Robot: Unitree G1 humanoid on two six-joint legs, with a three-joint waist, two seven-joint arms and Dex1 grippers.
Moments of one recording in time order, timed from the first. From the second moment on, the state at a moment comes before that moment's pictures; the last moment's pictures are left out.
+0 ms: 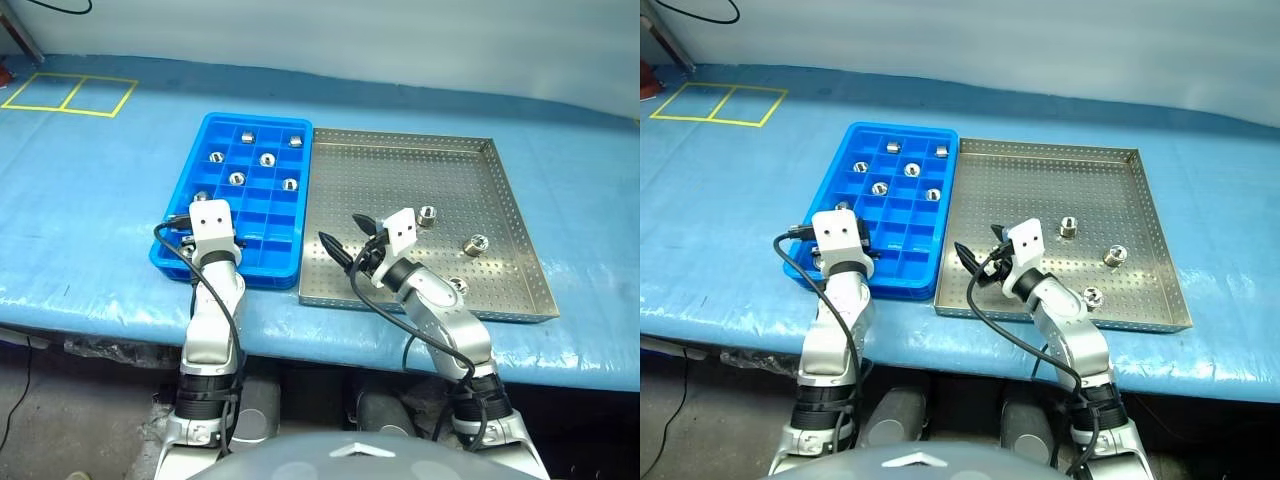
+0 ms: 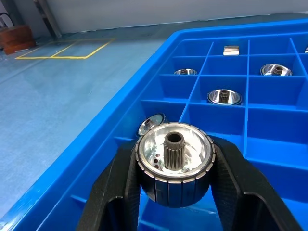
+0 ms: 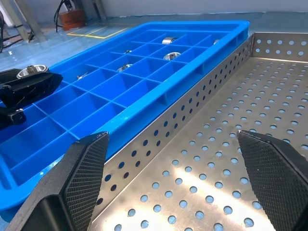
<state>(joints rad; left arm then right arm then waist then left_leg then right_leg) -0.13 -0.06 -0.03 -0.24 0.11 0.47 0.34 -0.12 -0.15 0.12 -0.16 0.28 0.34 0.44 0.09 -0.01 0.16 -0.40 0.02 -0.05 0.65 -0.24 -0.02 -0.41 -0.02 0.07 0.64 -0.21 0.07</state>
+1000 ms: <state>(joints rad) -0.08 0.15 -0.09 -0.29 -0.20 0.21 -0.35 -0.36 -0.07 -0.17 0.03 0.17 0.42 -0.09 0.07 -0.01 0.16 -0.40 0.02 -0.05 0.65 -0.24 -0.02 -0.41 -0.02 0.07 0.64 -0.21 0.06</state>
